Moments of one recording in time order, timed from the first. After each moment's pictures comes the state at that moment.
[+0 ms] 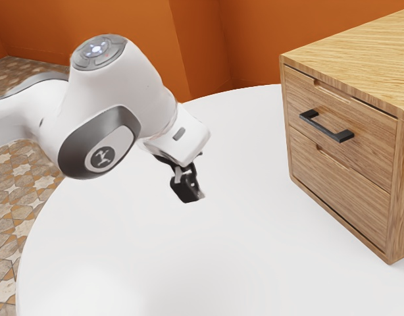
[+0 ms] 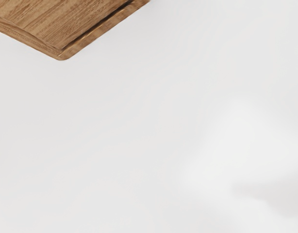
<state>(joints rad) -0.17 -0.23 0.03 -1.96 0.21 2.10 0.67</state>
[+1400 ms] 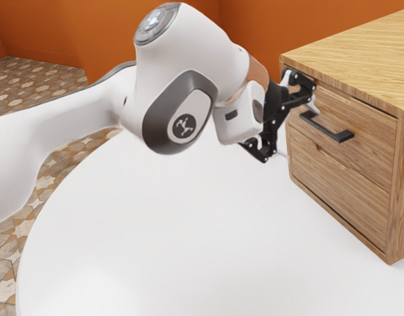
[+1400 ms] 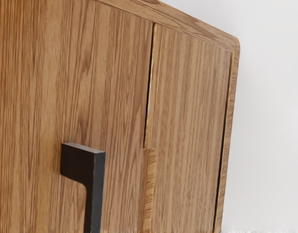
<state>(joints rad) 0.18 0.11 -0.49 -1.60 0.03 2.37 1.63</state>
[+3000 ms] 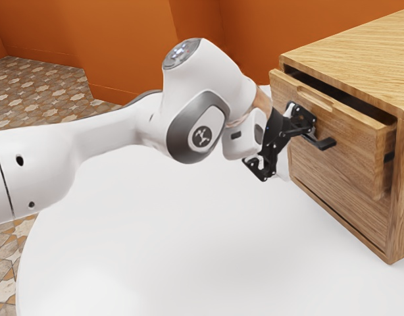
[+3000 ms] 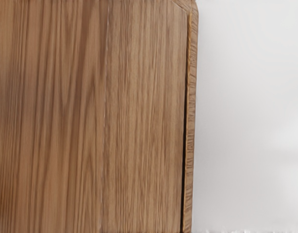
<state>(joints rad) 0.31 0.33 -0.60 -1.52 0.03 2.36 1.79</state>
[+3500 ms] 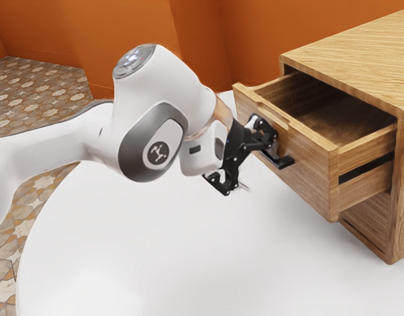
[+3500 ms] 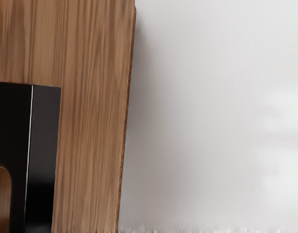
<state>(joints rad) 0.30 -0.01 -0.49 -1.84 -0.11 2.36 1.80</state>
